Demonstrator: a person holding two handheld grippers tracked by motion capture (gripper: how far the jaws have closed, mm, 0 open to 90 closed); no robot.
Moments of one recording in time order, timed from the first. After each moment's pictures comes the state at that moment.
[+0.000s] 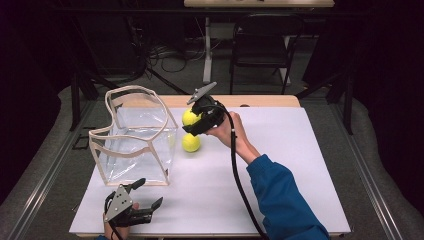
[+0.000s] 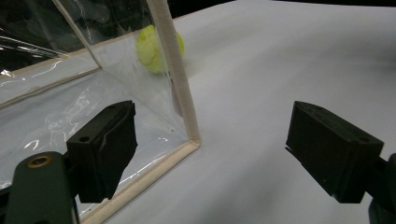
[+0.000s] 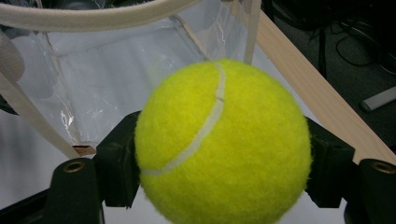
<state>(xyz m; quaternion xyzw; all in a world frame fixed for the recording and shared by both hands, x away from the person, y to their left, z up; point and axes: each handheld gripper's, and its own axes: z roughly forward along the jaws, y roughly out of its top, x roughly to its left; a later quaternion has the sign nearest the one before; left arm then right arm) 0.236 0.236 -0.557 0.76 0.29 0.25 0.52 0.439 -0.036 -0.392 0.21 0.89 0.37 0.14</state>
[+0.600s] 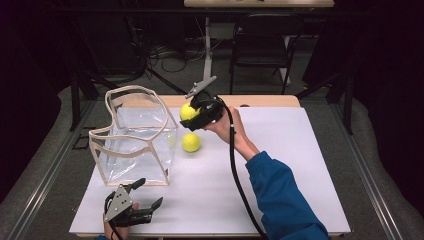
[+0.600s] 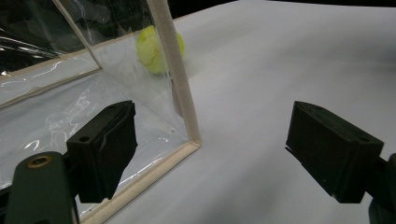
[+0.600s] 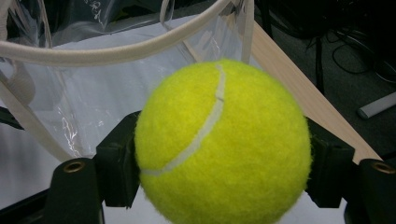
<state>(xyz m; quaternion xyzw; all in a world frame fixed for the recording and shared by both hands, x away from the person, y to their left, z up) 0.236 0.236 -0.557 0.76 0.29 0.25 0.51 0.442 -0.034 -0.377 0.21 0.88 0.39 0.15</state>
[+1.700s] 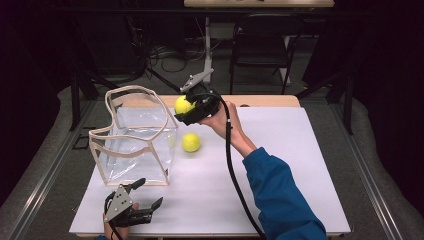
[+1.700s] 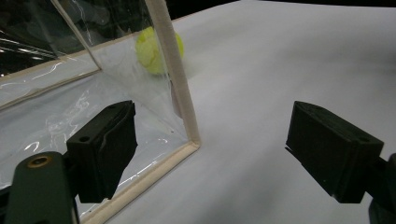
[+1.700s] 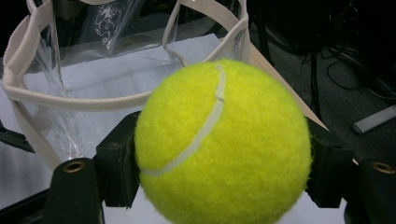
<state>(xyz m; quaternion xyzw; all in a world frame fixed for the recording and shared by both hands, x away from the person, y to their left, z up) 0.236 0.236 -0.557 0.76 0.29 0.26 0.52 0.441 -0.025 -0.355 0.20 0.88 0.41 0.16</state>
